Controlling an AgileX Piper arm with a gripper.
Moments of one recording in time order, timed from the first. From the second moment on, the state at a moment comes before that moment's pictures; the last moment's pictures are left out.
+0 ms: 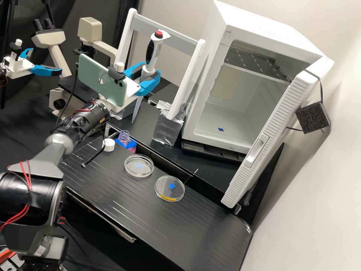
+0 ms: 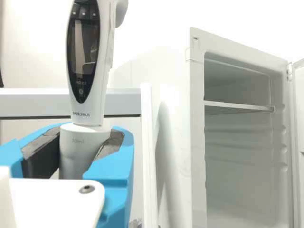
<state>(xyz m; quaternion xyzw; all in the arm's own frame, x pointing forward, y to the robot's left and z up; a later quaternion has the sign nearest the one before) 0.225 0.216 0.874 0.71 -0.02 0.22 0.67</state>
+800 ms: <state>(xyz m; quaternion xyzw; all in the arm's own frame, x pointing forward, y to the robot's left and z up) 0.237 0.197 0.827 0.69 -0.02 0.18 0.70</state>
